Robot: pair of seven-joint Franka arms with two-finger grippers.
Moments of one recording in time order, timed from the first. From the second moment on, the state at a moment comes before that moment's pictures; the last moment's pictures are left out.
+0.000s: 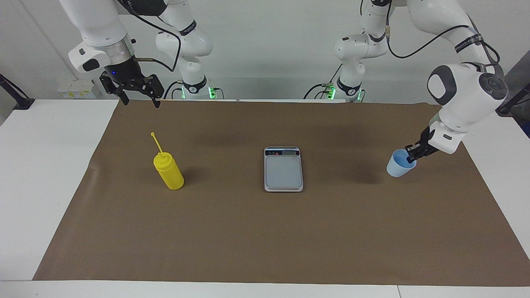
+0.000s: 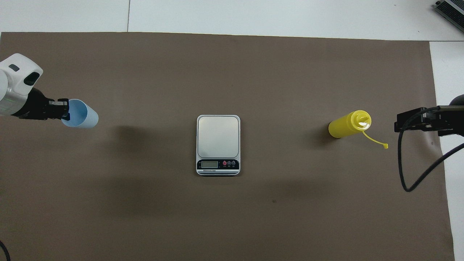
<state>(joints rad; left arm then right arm) 0.09 0.14 -0.09 -1.77 -0.05 1.88 -0.09 -0.07 -0.05 0.08 -1.58 -0.01 1.51 0.12</state>
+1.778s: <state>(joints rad) -0.50 0.25 -0.10 -1.74 -0.03 2.04 -0.72 -0.07 -0.05 0.08 -1.58 -0.01 1.51 0.12</state>
